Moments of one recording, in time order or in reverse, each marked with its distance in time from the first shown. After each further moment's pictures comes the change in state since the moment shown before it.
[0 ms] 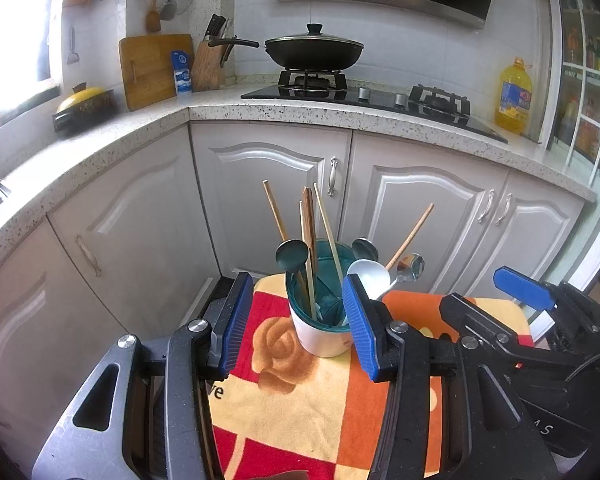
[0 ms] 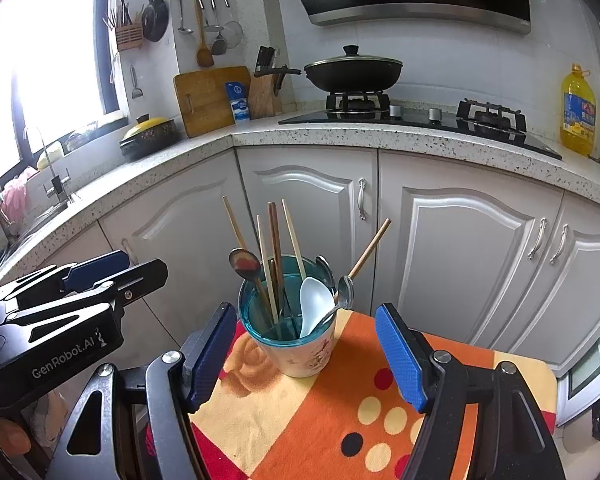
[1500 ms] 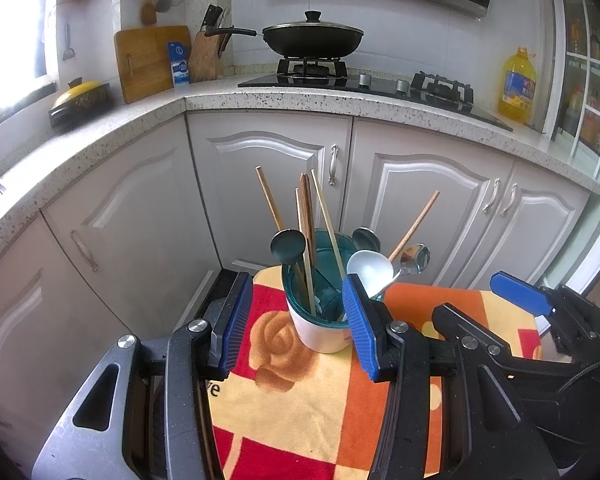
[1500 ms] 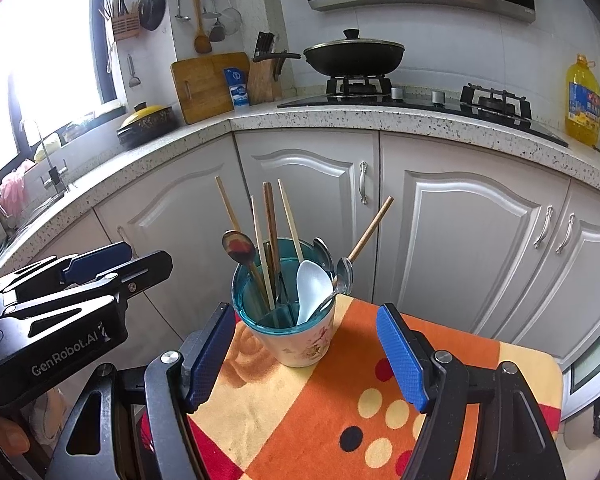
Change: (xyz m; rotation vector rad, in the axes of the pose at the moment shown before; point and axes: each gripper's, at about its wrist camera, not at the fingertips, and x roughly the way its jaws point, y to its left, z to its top) left arm 0.019 -0.003 -0.004 0.009 0.036 0.009; right arm 0.017 -0.006 -0.006 0.001 0.051 0.010
